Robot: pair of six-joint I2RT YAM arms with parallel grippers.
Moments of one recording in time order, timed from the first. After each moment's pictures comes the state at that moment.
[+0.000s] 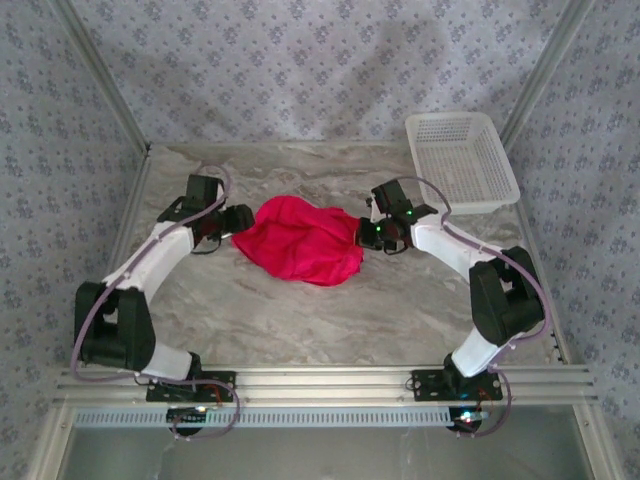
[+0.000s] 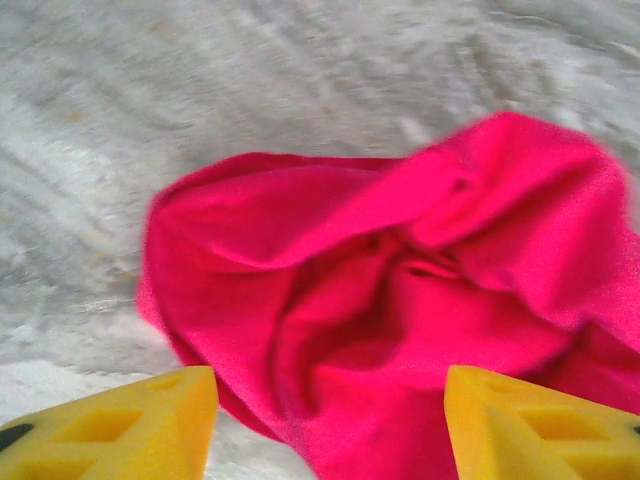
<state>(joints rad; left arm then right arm) -0.22 1.41 1.03 -0.51 0.17 -0.51 0.45 1.63 1.11 -0.49 -0.26 0.52</state>
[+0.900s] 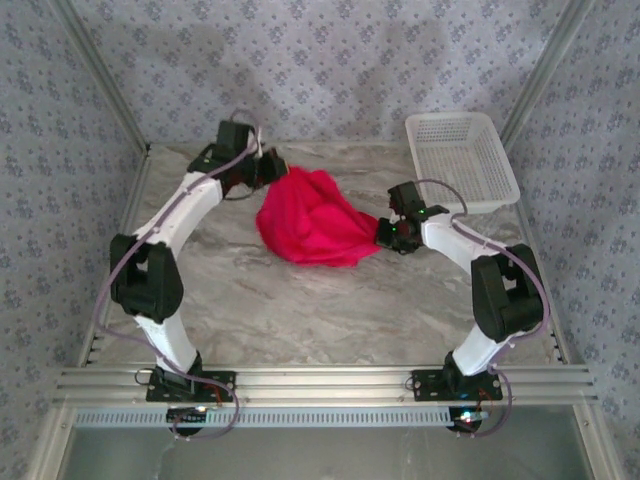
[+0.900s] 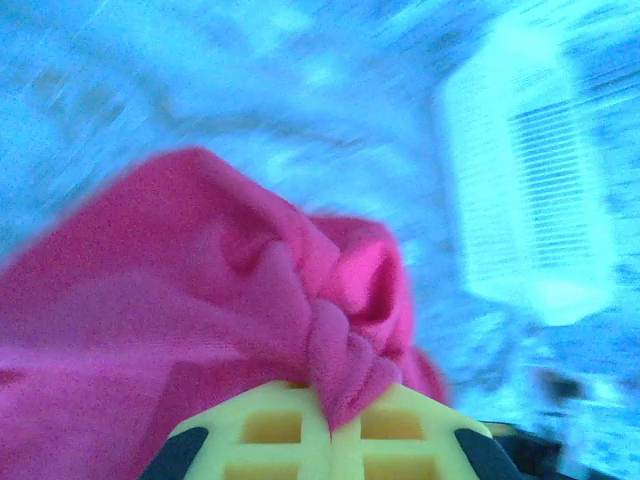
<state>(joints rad) -0.33 1.76 1.62 -0.50 0.42 -0.64 0.33 1.65 1.05 -0.52 -0.12 0.53</state>
